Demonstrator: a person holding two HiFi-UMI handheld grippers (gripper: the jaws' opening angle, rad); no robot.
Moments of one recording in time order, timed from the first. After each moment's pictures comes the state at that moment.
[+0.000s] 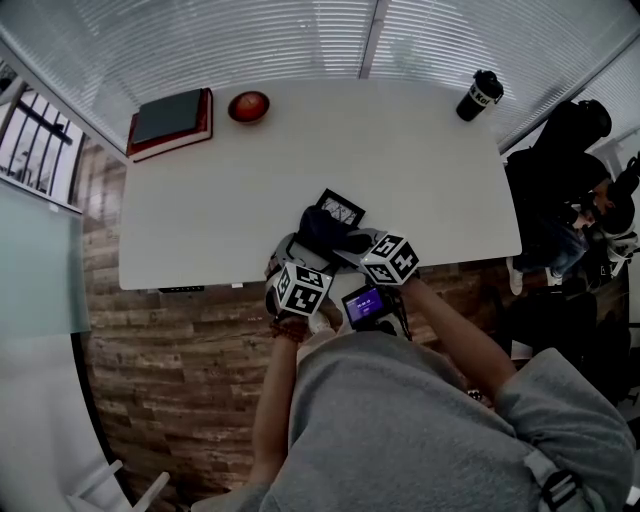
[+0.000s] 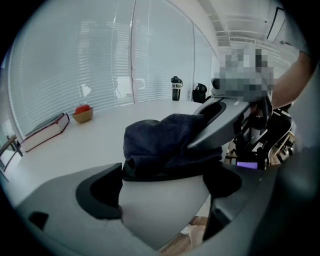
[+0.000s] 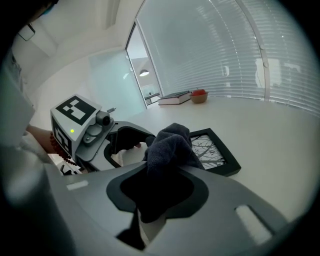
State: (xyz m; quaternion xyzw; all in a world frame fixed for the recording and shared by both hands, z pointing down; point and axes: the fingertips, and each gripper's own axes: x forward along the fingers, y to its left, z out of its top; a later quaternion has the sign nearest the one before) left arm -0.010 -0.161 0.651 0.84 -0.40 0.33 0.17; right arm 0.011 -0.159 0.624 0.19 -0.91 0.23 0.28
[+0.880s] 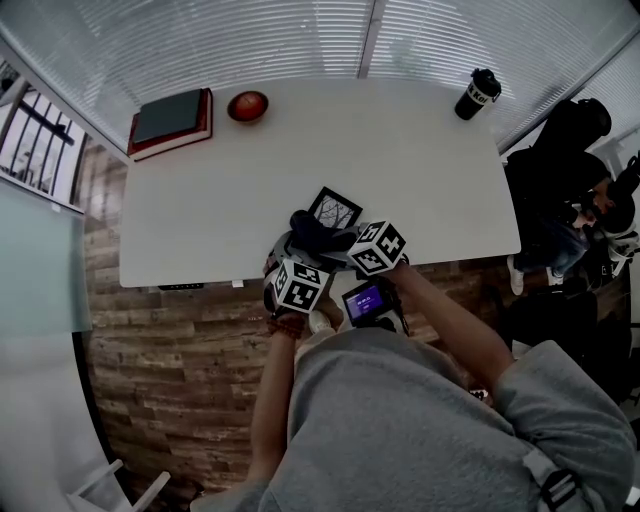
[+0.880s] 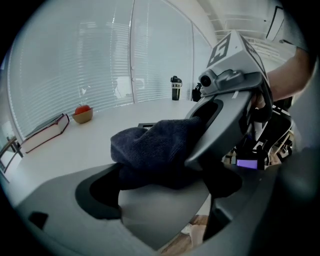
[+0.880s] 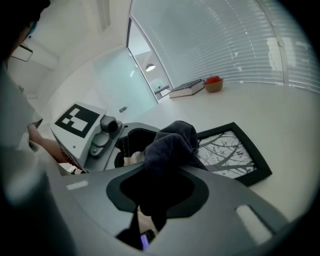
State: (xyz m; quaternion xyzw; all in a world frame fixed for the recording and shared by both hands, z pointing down) left arm -0.008 -0.161 0.651 0.84 -0.40 0.33 0.17; right arm -0.019 -0.142 0.620 0.09 -0.91 0.28 0.29
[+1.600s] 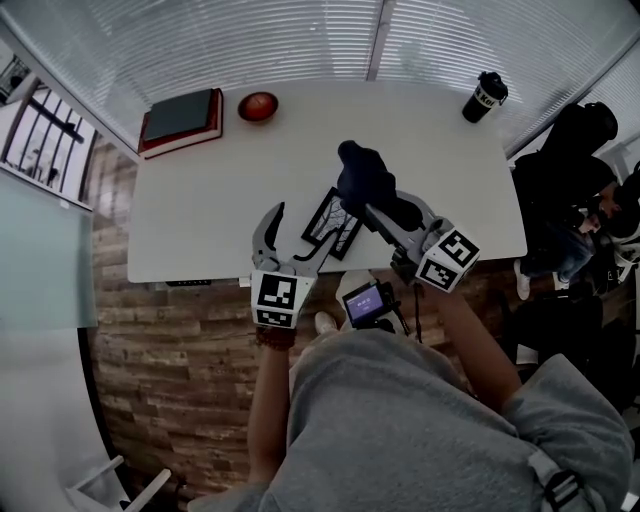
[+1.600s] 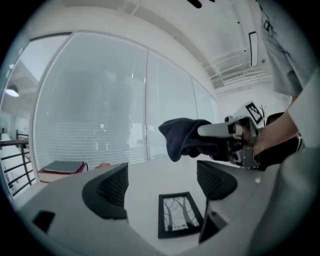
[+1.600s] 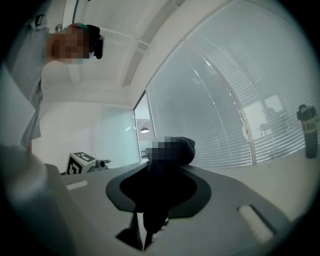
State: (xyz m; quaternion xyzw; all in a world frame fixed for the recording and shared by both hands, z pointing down) left arm -0.030 -0.181 0.461 0.88 -0.47 0.09 0.03; right arm 0.061 -0.190 0.415 0.27 -0.95 0.11 -0.05
